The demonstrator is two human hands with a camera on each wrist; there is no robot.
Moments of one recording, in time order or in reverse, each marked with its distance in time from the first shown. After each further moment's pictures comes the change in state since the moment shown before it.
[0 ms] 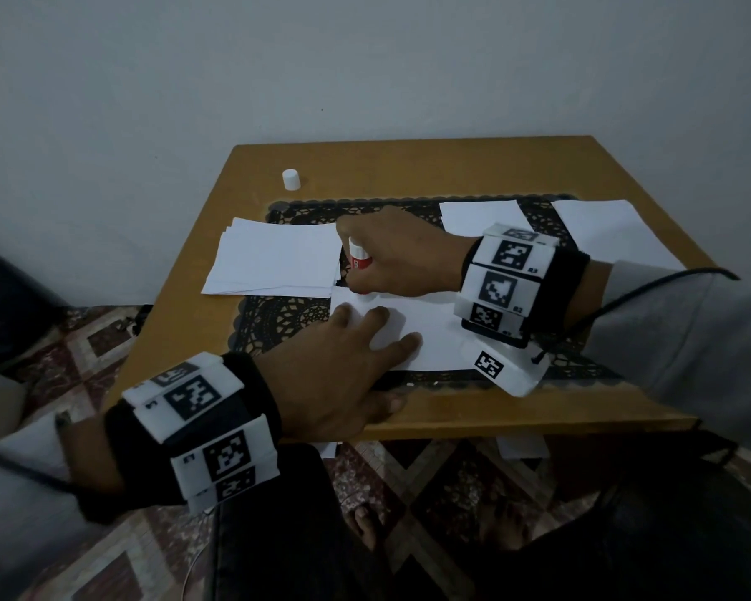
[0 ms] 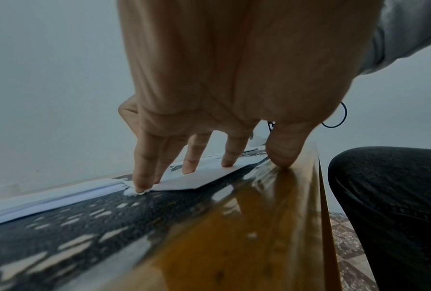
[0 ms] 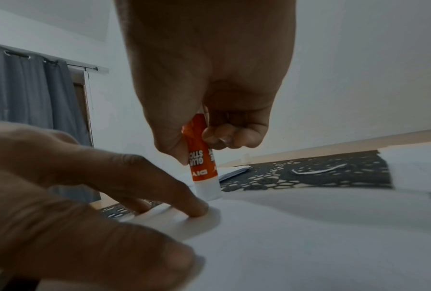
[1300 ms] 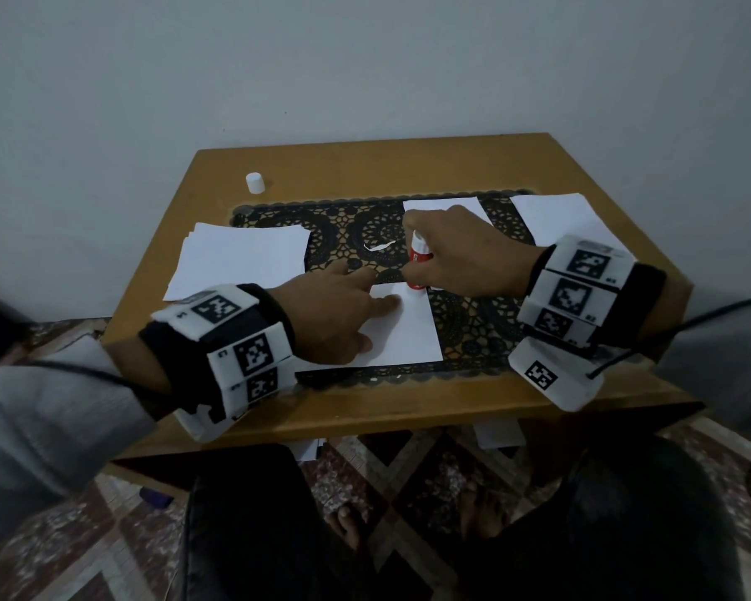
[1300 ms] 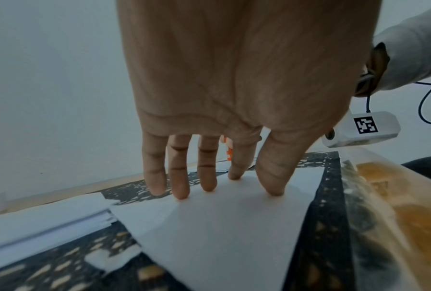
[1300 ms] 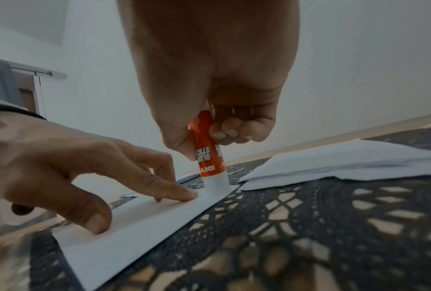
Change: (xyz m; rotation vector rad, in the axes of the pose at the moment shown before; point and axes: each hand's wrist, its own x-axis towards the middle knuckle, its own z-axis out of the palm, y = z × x) left_hand 0.055 -0.012 -0.034 0.094 -0.049 -0.024; right_hand -0.072 0.050 -0.020 0.045 0.085 0.238
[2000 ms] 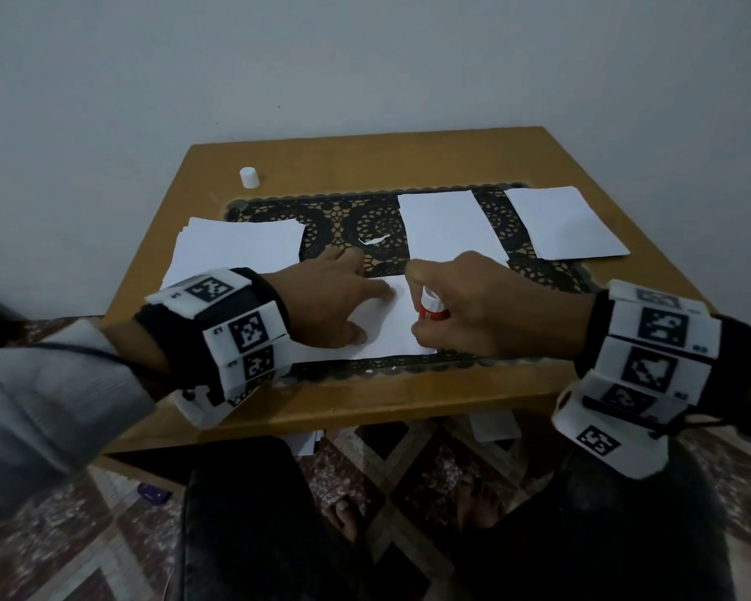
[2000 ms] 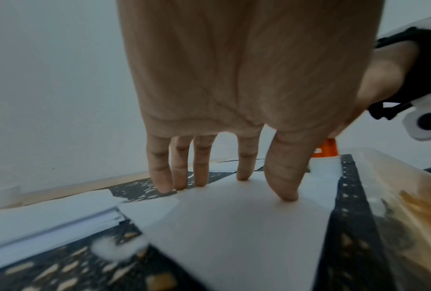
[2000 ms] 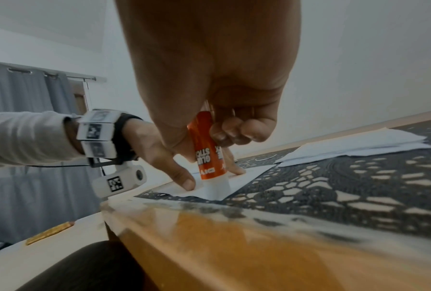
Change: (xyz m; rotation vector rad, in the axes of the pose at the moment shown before) left_hand 0.004 -0.005 -0.001 -0.149 0.042 -0.007; right_hand -0.063 -0.019 0.006 0.044 -0.028 -0.217
